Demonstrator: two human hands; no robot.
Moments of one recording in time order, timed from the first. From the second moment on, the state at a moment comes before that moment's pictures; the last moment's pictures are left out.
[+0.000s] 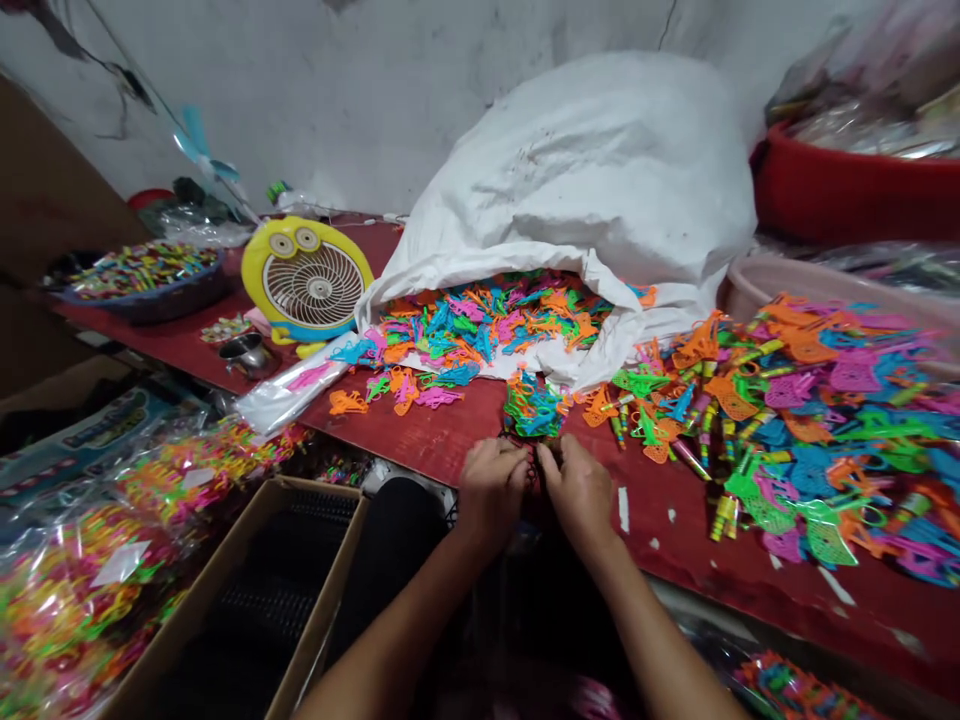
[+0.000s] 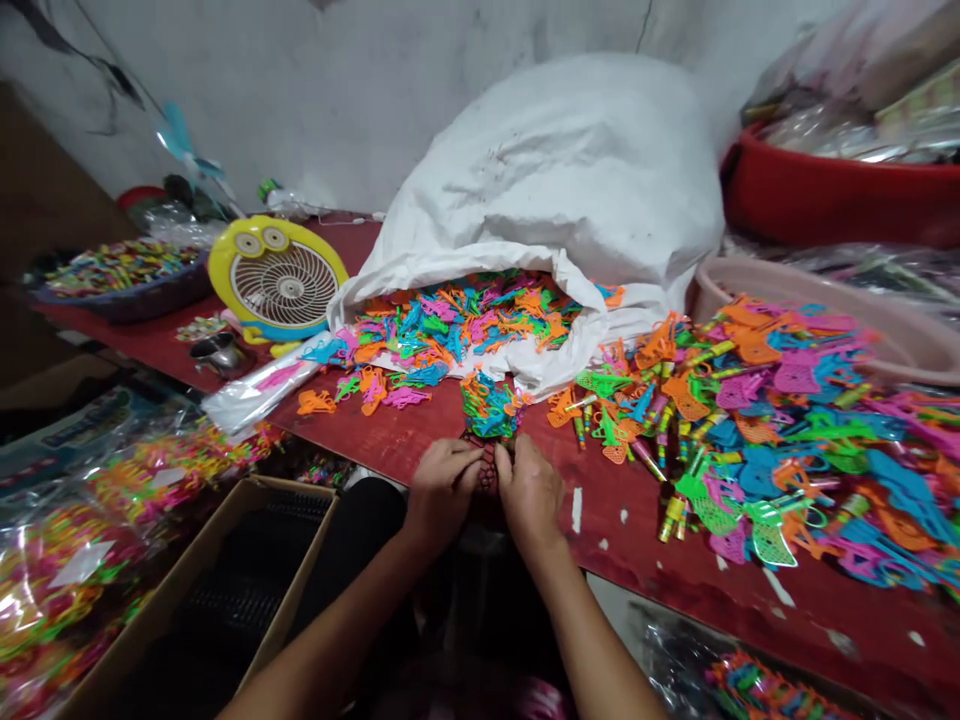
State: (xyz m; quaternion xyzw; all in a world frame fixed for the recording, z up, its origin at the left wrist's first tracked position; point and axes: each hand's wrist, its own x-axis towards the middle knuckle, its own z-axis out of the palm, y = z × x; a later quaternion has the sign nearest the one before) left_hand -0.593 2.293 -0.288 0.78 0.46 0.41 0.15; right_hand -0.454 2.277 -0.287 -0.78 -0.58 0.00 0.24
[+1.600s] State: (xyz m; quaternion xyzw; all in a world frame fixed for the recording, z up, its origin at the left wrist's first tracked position) left_hand -0.573 2.334 -0.227 0.82 0.35 0.45 0.08; right_hand -0.406 2.317 -0.260 -0.56 -0.71 0.21 0.37
